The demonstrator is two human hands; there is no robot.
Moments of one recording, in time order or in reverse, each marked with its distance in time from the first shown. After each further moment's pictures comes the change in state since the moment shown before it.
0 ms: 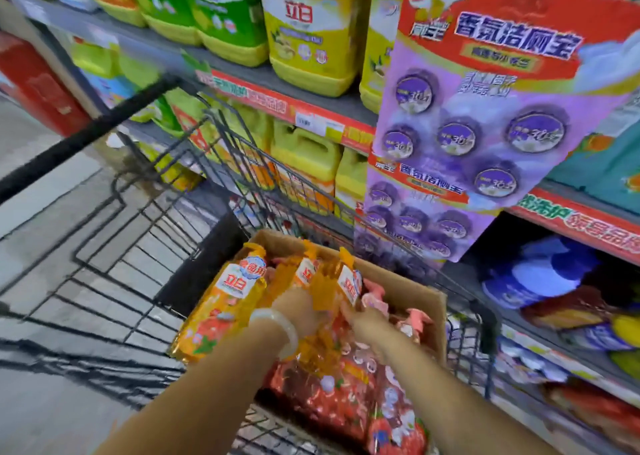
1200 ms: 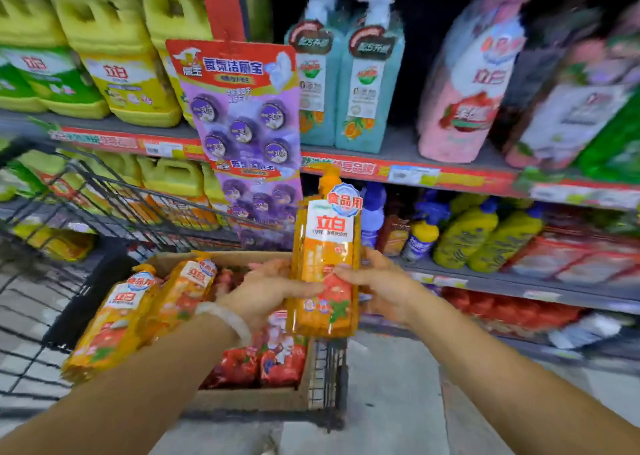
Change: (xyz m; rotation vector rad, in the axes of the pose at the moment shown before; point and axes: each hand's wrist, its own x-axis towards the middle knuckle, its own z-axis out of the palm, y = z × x) left_hand -0.157 0.130 0.067 -1.013 -0.398 0.478; right_hand -0.229 0.120 -0.157 0.797 0.063 -0.288
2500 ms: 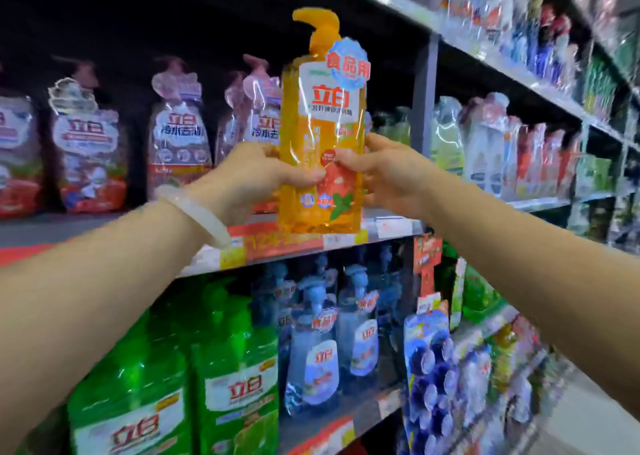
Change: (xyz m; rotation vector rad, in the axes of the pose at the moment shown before) left_hand 0.136 0.380 0.718 0.351 -0.574 0.902; right_hand -0.354 -0.407 -0.557 -0.256 0.645 -0.979
